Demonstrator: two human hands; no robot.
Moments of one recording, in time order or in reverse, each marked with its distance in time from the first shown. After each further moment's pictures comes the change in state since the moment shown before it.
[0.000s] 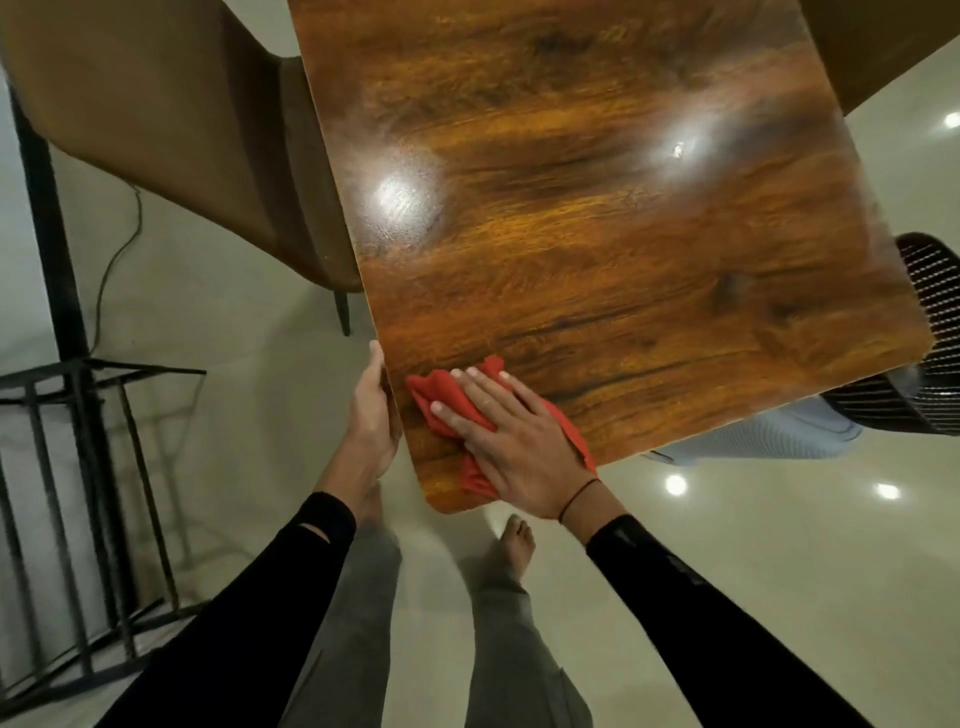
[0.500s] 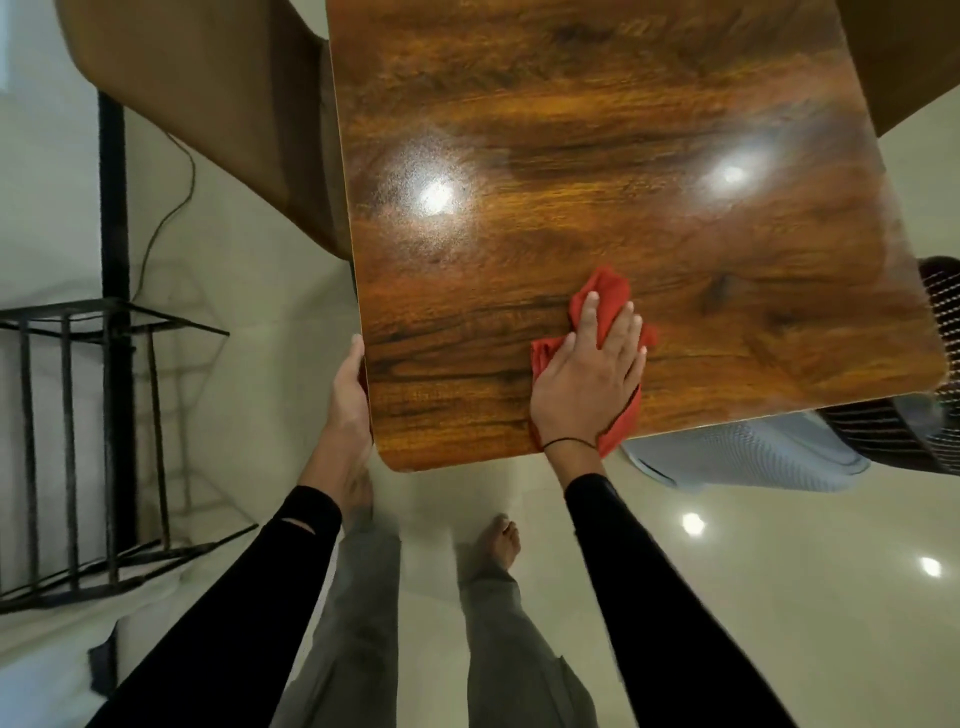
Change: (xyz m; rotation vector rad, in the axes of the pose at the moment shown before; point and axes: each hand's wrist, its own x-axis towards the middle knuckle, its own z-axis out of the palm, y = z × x) left_hand -0.041 -0.040 0.024 -0.012 0.181 0.070; right_hand -0.014 0.052 -0.018 0.047 0.310 1.023
